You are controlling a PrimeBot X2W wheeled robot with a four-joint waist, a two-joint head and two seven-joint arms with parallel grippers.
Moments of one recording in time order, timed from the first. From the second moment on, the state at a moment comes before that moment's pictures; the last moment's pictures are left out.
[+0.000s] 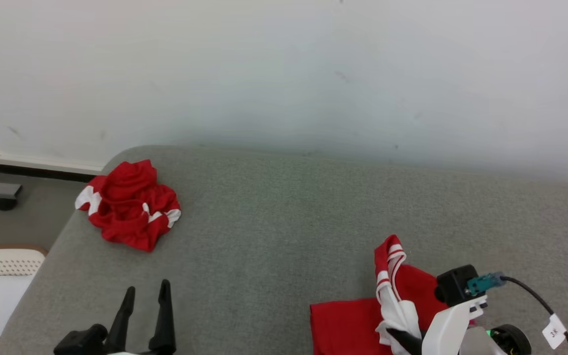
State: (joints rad) left arm -0.02 0.05 -0.04 0.24 -0.34 -0.05 -0.26; right arm -0.13 -0.14 0.29 0.00 0.61 0.13 0.83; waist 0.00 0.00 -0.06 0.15
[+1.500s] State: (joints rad) left arm -0.03 0.05 -0.01 0.19 -0.35 -0.05 -0.26; right arm -0.22 -0.29 0.24 0.02 0.77 0.13 0.01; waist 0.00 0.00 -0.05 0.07
